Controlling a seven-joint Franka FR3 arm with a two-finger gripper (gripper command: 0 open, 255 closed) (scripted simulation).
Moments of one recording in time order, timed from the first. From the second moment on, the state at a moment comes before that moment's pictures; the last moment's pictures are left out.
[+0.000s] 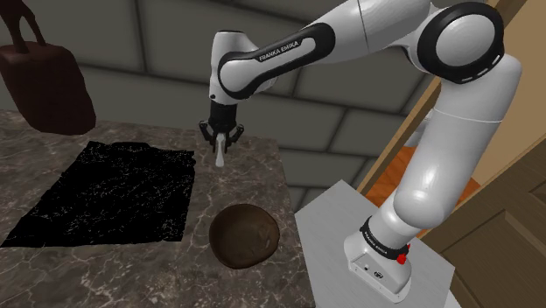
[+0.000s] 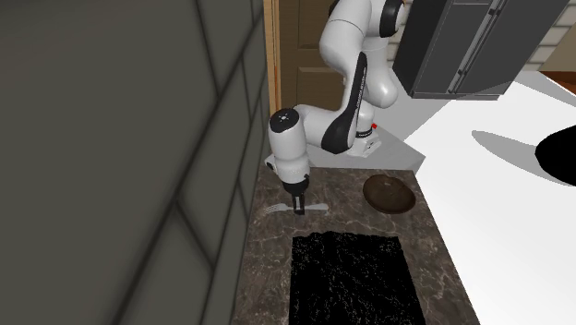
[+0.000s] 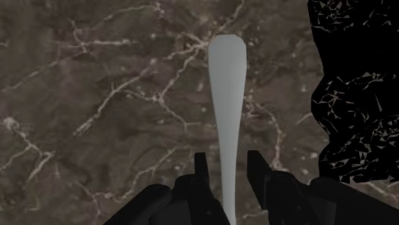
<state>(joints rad) 0.01 0.26 0.41 -2.00 0.03 2.17 0.97</state>
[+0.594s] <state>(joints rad) 0.00 0.20 0.42 -1.95 0.05 2.06 0.96</state>
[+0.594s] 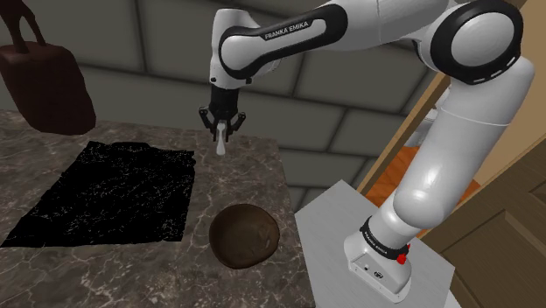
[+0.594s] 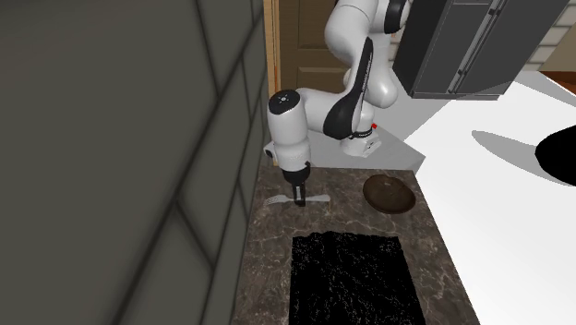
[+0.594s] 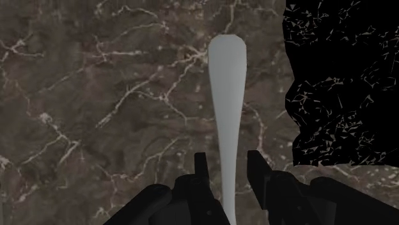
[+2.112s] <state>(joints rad) 0.12 -0.22 0.54 -2.29 0.28 2.05 1.07</state>
